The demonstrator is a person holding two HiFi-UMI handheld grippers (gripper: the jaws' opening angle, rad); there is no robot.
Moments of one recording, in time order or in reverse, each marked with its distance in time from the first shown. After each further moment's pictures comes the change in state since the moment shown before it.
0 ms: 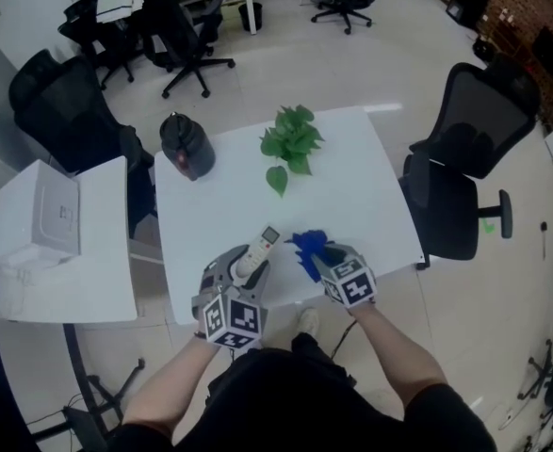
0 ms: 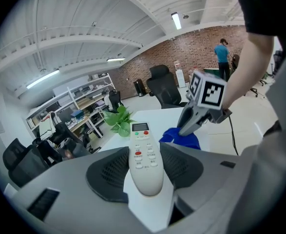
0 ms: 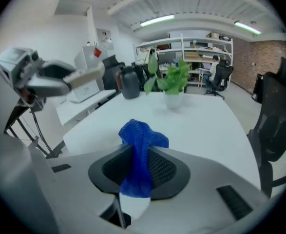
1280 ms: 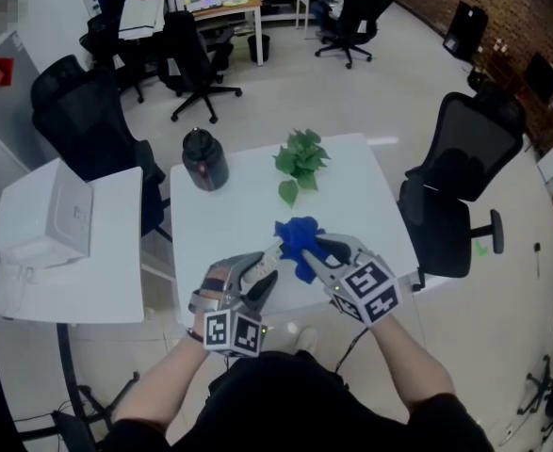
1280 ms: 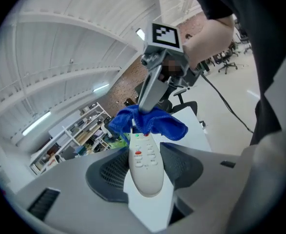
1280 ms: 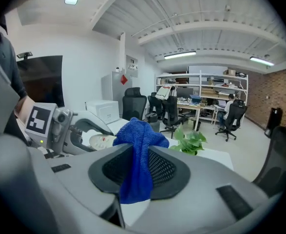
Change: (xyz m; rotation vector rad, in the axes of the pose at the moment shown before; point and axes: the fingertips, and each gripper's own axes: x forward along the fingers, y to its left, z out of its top) left arm -0.062 -0.004 0.033 0.350 -0.205 0.028; right arm -0.131 0.098 0.147 -0.241 -0.306 0.089
